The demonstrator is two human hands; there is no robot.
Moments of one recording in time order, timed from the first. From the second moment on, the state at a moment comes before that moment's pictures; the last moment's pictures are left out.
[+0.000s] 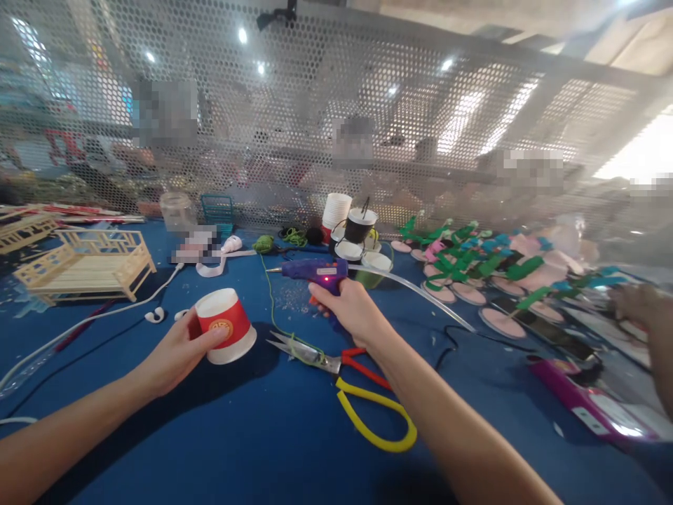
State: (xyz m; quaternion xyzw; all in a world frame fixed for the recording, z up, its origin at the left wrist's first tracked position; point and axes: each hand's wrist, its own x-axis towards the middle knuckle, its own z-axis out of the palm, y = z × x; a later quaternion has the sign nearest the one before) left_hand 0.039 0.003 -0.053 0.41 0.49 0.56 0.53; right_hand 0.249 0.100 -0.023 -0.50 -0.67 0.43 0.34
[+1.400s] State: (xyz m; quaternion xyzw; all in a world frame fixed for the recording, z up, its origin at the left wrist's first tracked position) left_hand 0.046 -0.016 -0.048 0.80 0.46 0.38 0.10; right_hand 0.232 0.048 -0.010 -0.32 -0.83 0.44 0.13
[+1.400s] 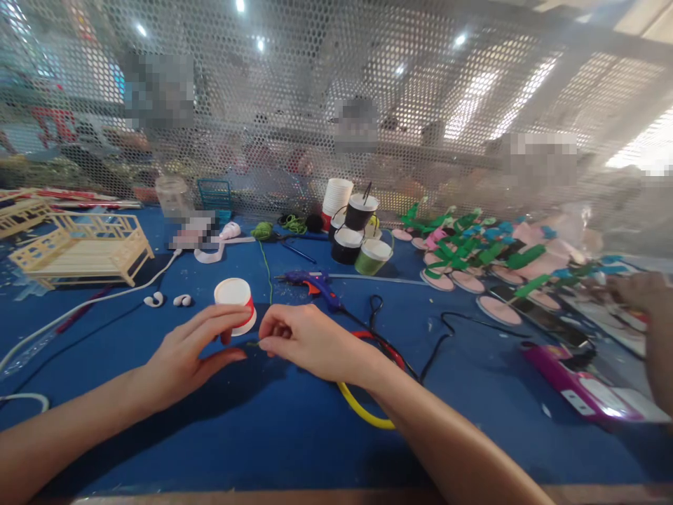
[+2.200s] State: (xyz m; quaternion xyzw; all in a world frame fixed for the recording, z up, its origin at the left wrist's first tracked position) left_hand 0.023 -0.001 -0.036 0.76 0.57 0.30 0.03; right_hand 0.203 0.071 -0.022 -0.30 -0.90 0.22 0.22
